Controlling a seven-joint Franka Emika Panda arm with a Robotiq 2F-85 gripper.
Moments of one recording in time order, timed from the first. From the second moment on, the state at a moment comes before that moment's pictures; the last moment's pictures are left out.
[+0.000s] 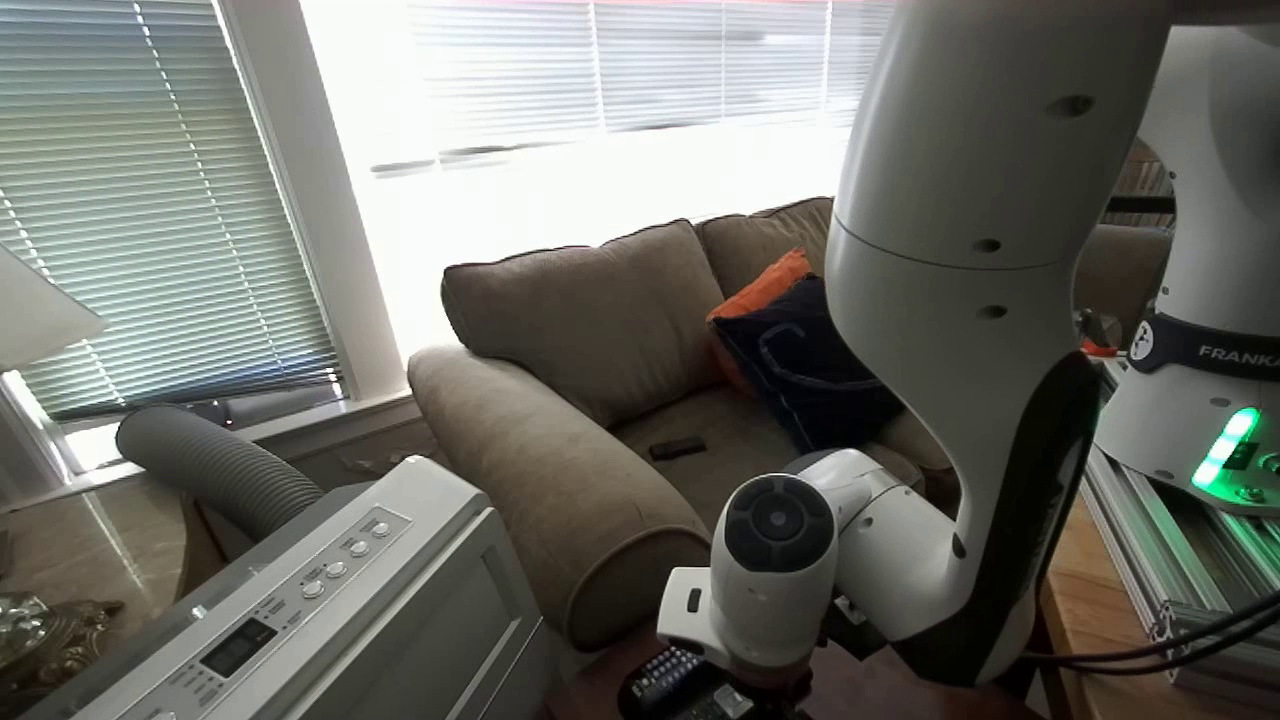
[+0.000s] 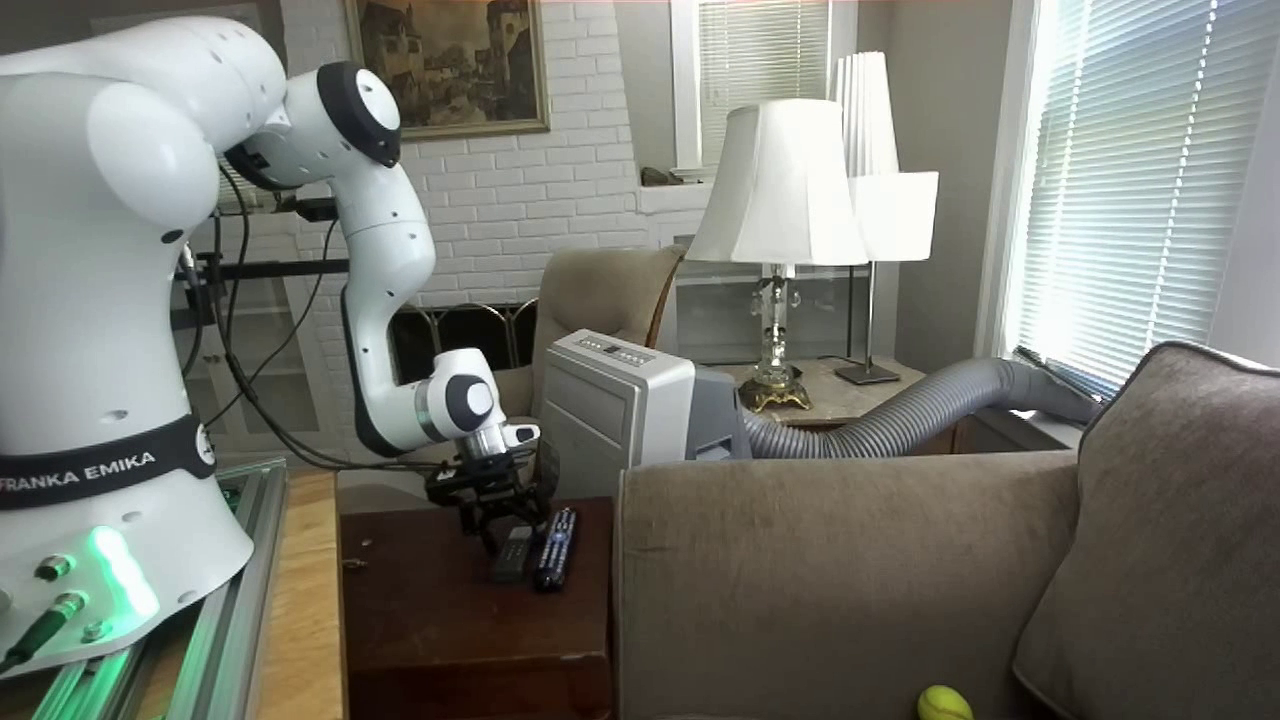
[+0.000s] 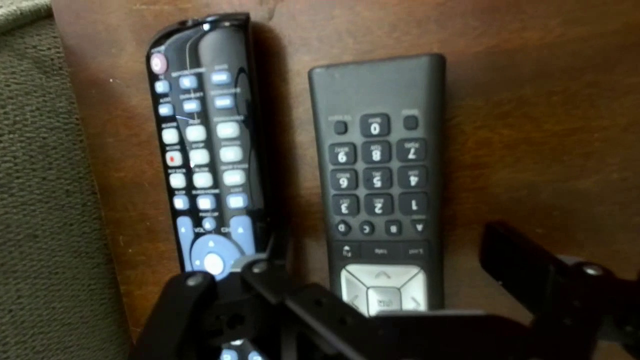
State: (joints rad) arm 1.01 1.09 -0.28 -2.16 -0.10 3.13 0.06
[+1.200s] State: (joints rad) arm 0.53 0.58 -0.02 -2.42 -0.14 3.00 -0.07
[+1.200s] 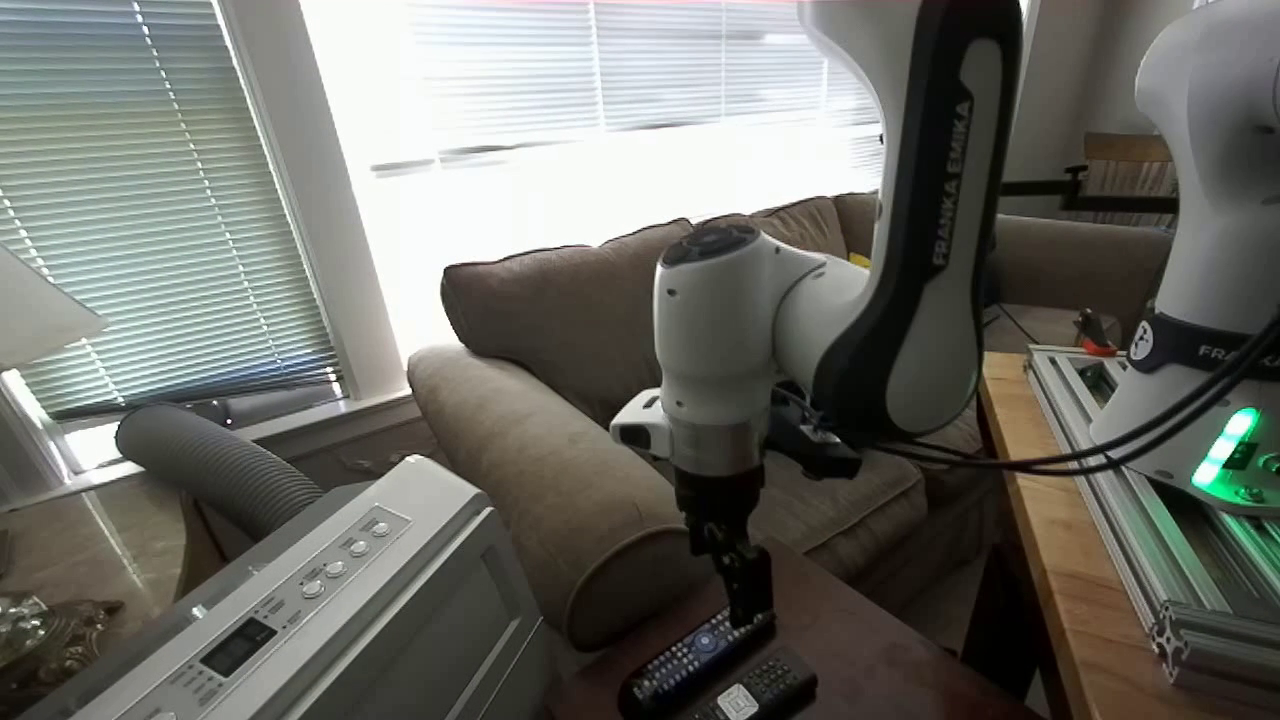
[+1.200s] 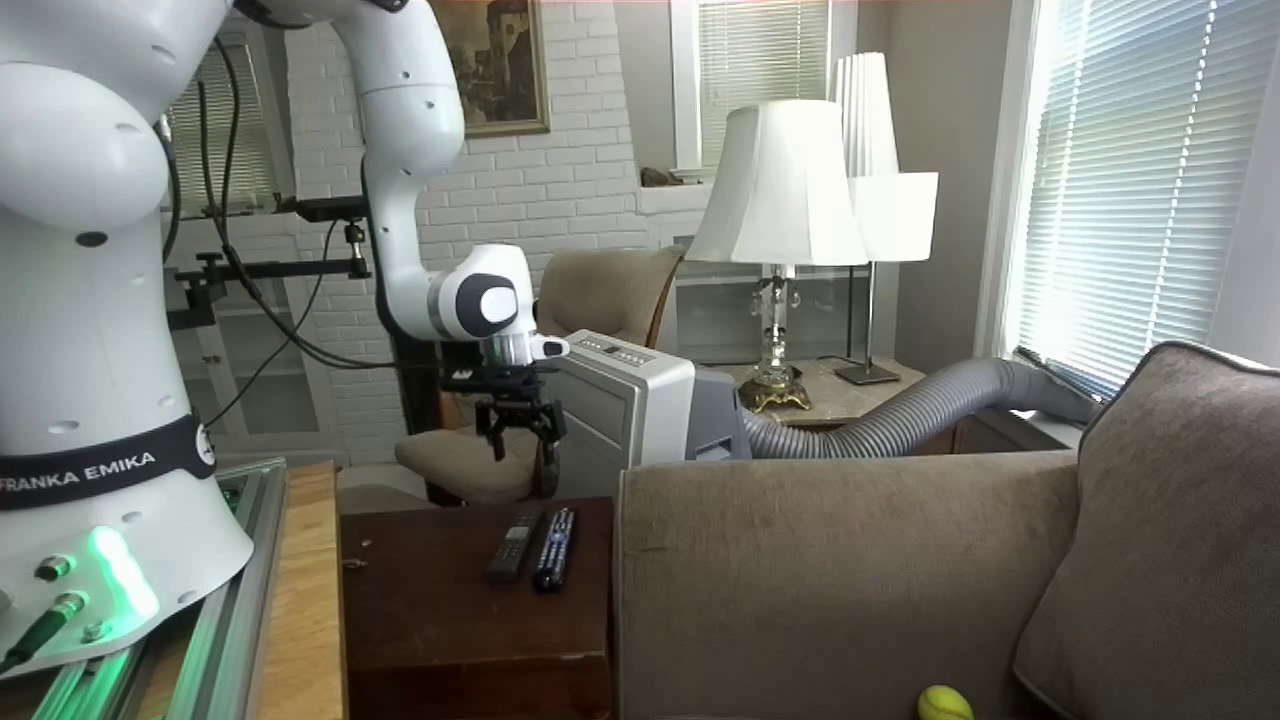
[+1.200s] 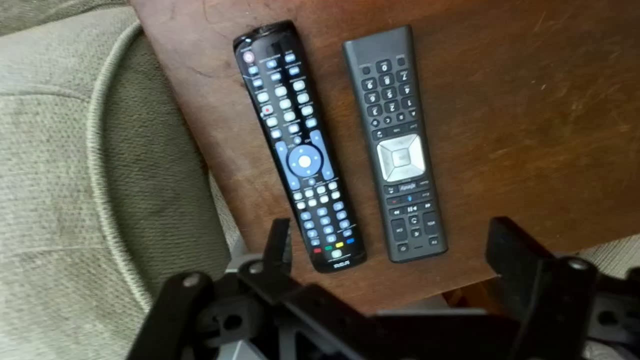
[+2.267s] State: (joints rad) arm 0.08 -0.16 0.10 -2.53 0.16 2.41 -0.18
